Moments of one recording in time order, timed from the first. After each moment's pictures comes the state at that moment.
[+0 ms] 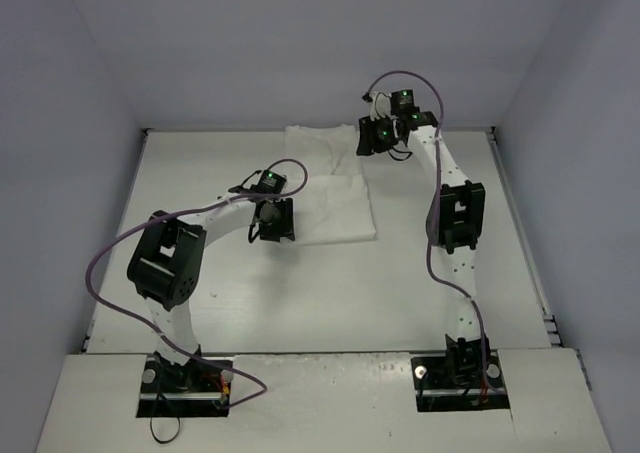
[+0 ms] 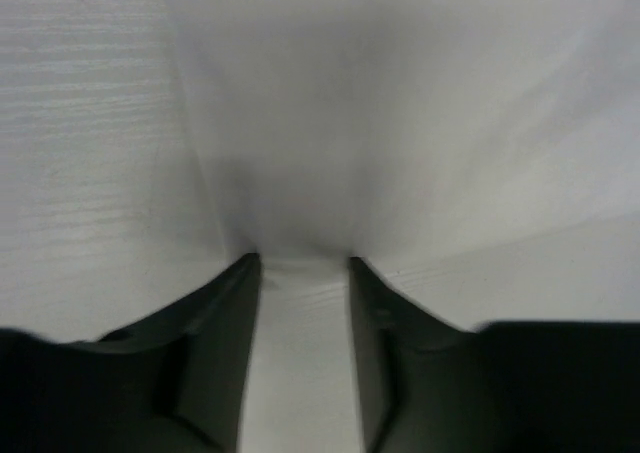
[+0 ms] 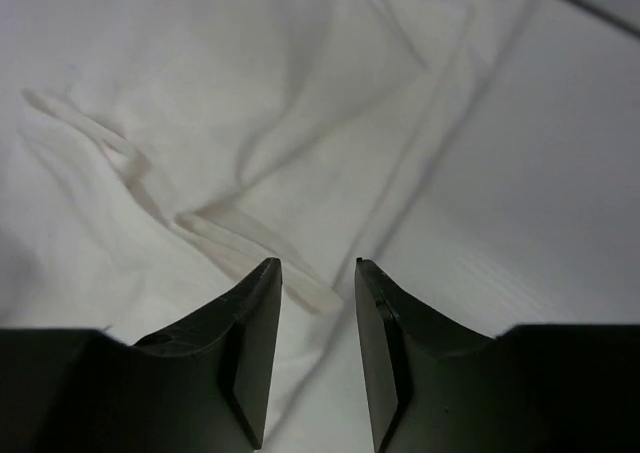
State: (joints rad) left arm -0.46 1.85 1.23 -0.49 0.10 -0.52; right arm 0.21 2.49 2.39 -0.72 -0.48 -0.13
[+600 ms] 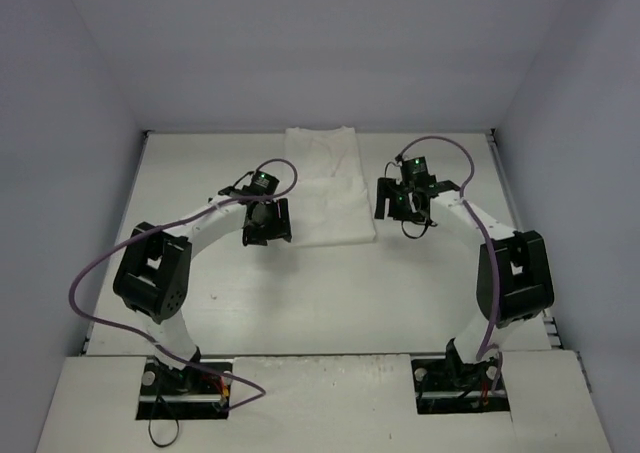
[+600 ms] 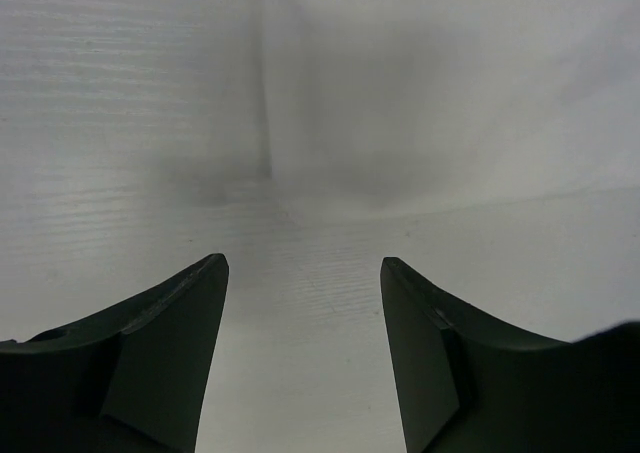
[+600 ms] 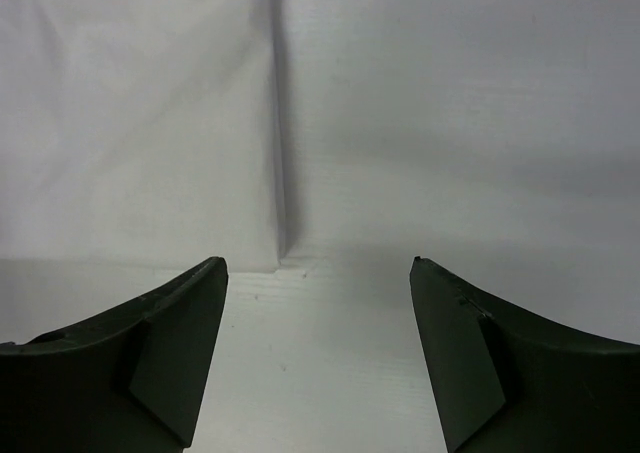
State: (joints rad) left arm -0.45 1.74 1.21 -0.59 0.04 -0.57; right arm 0.28 1.65 1.13 -0.42 -0.04 0.31
